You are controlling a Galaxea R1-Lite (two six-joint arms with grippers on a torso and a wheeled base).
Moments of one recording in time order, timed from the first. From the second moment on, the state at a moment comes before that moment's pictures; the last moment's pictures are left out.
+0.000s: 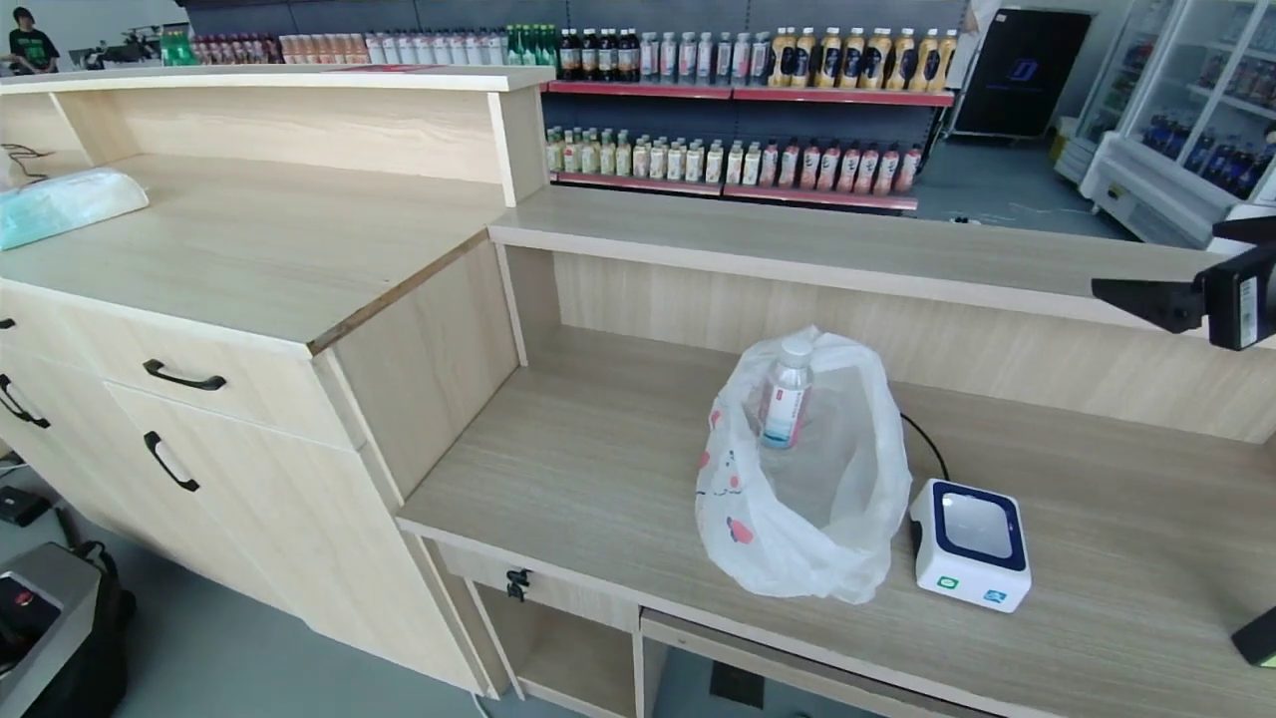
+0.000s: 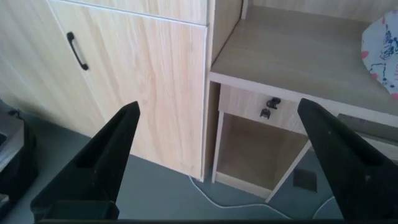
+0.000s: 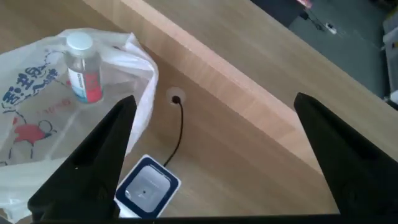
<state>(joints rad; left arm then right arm) 0.00 0.00 0.00 0.00 0.04 -0.01 -0.07 1.34 -1.10 -0.07 0.12 -0.46</state>
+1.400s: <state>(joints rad) 0.00 0.00 0.00 0.00 0.04 -0.01 -0.62 1.47 -0.57 -0.43 0.09 -0.48</state>
